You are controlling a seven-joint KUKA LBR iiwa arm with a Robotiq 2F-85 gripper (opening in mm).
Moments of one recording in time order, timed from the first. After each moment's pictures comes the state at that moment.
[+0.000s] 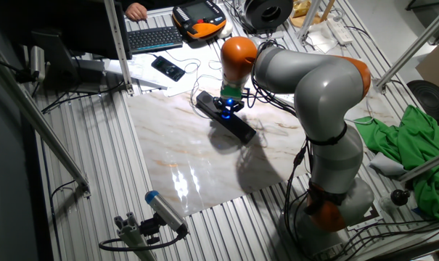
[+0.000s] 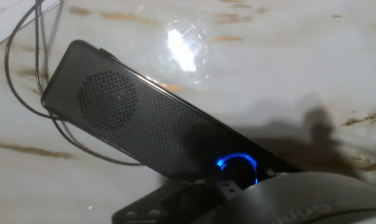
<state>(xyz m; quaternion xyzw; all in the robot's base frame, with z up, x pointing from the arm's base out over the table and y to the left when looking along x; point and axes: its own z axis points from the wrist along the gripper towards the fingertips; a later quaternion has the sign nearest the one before) 0.545 0.155 0.084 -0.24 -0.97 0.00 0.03</state>
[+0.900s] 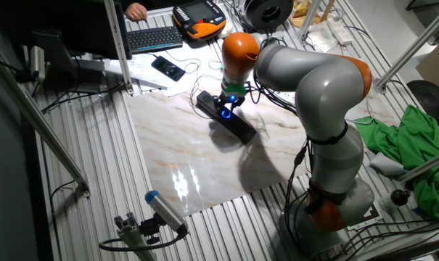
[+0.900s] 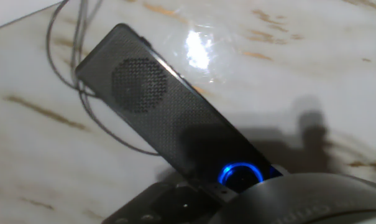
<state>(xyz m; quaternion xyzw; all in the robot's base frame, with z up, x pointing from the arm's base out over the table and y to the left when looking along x) 0.555 0.154 0.094 -0.10 -0.99 -0.02 0.03</state>
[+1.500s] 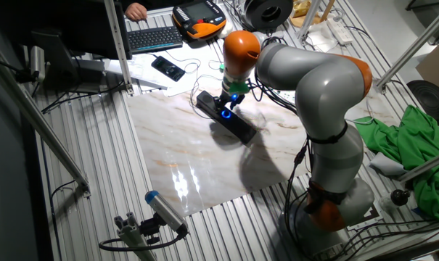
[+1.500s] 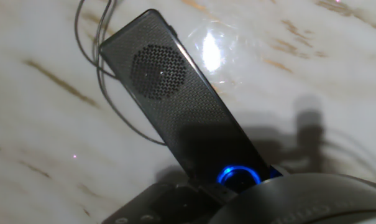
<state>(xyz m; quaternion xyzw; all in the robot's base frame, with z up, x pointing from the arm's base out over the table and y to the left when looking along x) 0.557 0.152 0.094 -0.01 -1.00 -0.02 0.03</state>
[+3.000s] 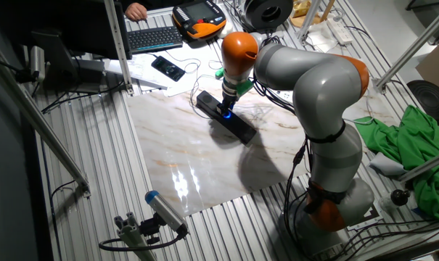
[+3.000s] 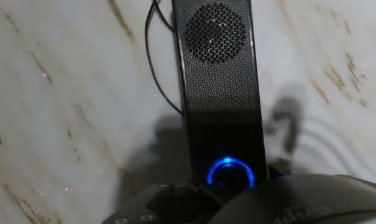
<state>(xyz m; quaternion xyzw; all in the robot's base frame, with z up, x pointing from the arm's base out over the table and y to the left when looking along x) 0.551 0.144 0.085 0.22 -0.97 -0.02 0.04</state>
